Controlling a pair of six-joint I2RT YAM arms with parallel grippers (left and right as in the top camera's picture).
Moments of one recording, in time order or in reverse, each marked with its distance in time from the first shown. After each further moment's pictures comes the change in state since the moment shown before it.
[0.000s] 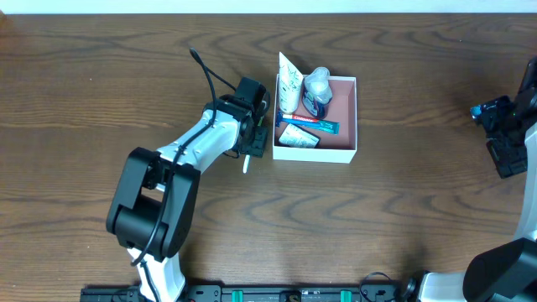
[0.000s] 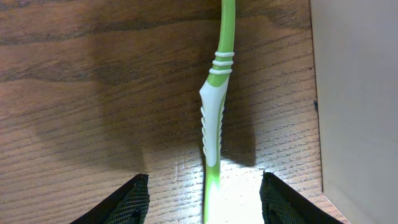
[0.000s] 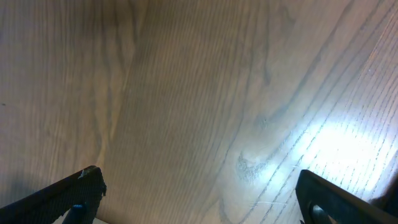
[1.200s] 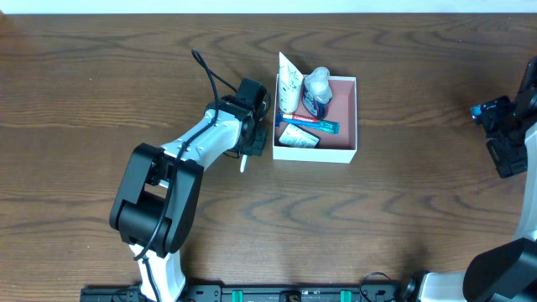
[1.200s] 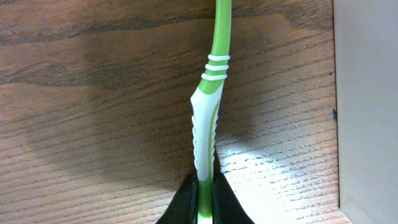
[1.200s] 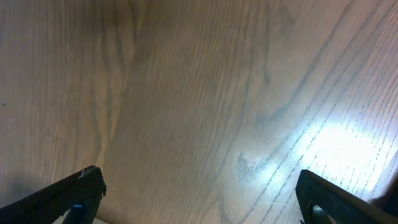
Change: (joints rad) left arm 0.002 0.024 0.002 0.015 -0.013 -0.004; right arm 0.000 0.000 0.000 0.000 0.000 0.000
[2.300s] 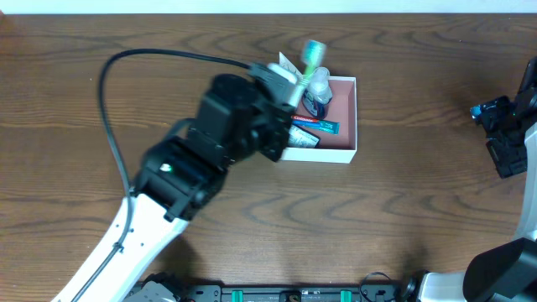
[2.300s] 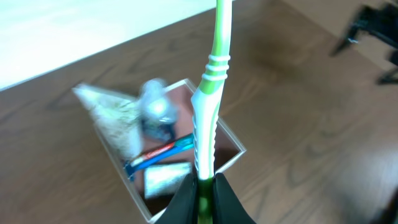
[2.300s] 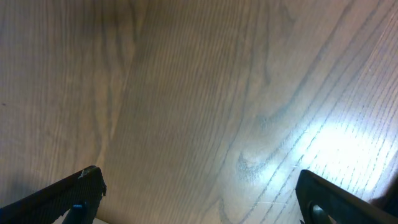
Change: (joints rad) left arm -0.247 -0.693 0.122 -0.006 0.144 0.063; right arm 0.000 0.000 0.000 0.000 0.000 0.000
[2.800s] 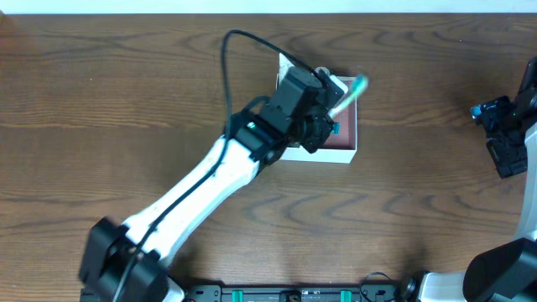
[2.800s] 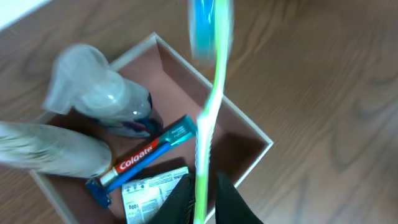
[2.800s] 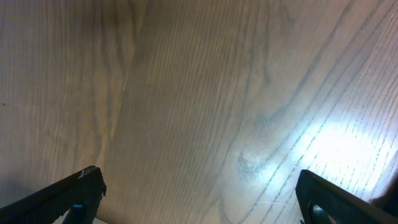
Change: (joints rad) left arm -0.044 0.394 0.000 0.159 0.006 0.153; right arm 0.000 0.000 0.000 0.000 0.000 0.000
